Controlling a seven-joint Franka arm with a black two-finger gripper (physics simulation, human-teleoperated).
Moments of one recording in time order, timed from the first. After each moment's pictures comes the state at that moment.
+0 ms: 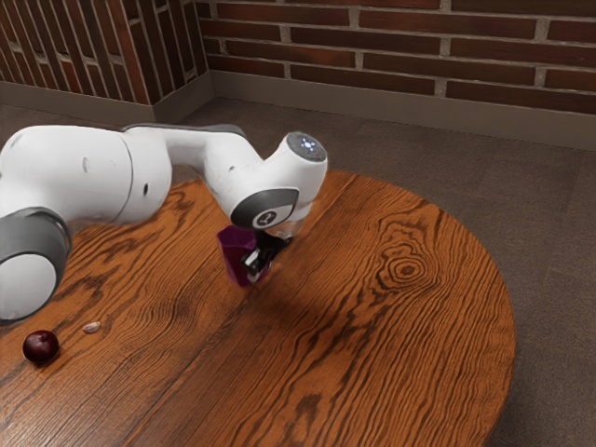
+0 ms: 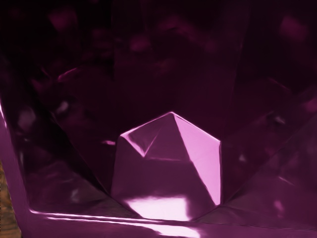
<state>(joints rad) -0.38 0.47 0.17 -1.71 0.40 2.03 -1.92</state>
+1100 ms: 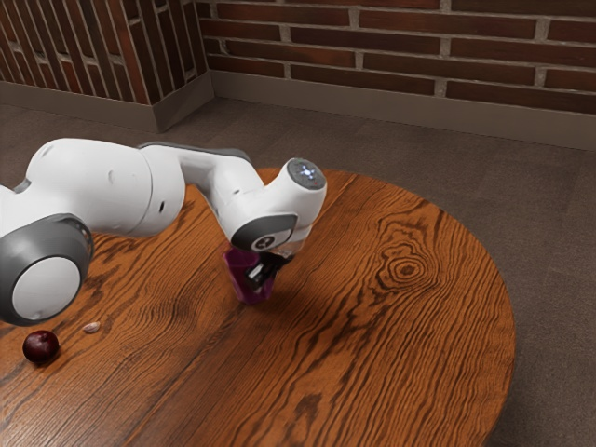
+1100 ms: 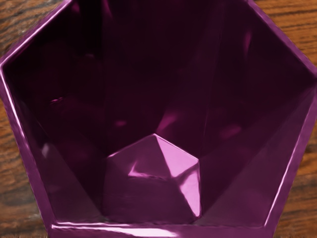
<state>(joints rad) -0.36 0.55 0.17 -1.72 0.46 2.18 -1.91</state>
